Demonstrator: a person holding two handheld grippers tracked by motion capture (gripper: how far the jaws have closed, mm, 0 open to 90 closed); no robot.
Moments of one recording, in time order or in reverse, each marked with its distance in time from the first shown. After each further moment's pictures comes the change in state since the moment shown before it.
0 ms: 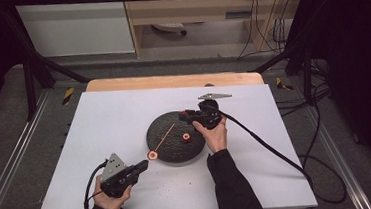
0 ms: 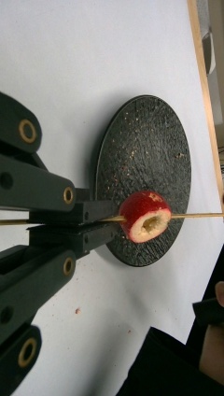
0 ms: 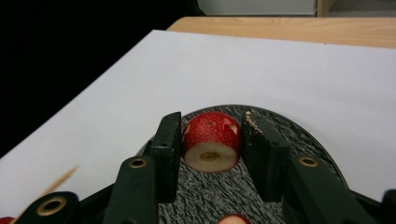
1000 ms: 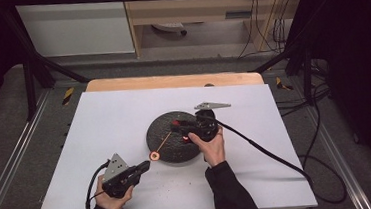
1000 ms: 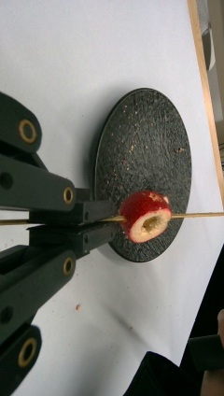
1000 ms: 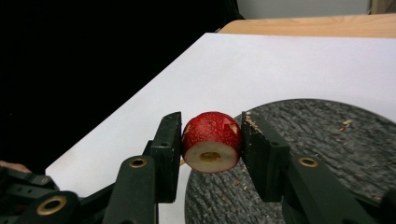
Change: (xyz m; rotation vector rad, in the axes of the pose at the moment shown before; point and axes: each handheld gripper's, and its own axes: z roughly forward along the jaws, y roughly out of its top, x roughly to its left) left arm -0.004 0.000 0.003 0.004 -0.010 0.008; right arm 0.041 -0.011 -0.023 -0.042 0.151 0.010
